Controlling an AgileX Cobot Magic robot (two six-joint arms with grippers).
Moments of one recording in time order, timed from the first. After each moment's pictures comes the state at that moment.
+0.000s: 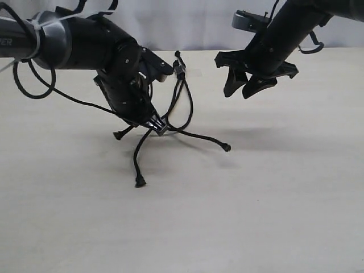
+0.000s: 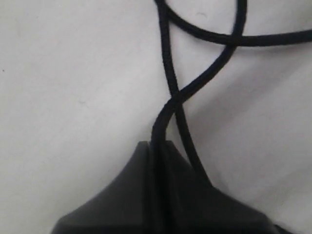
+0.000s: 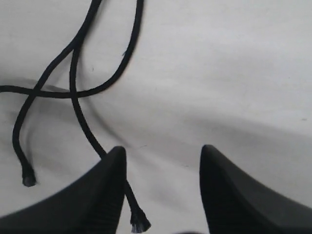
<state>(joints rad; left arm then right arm) -0.44 2.05 -1.41 0.20 0.76 -0.02 0.18 2.06 -1.69 0.34 1.10 -0.08</state>
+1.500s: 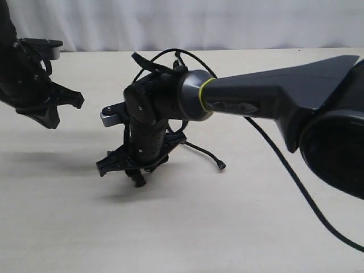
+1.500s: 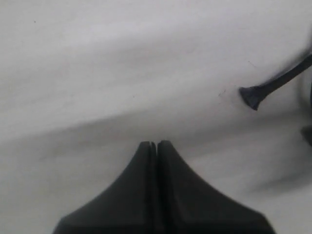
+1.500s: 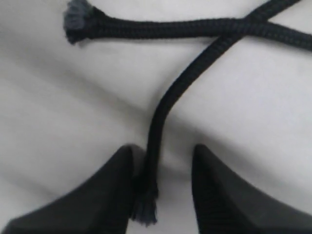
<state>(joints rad) -0.03 1.80 -1.21 -0.10 0.94 0.05 0.78 2.27 -1.64 0.02 0.83 0.33</state>
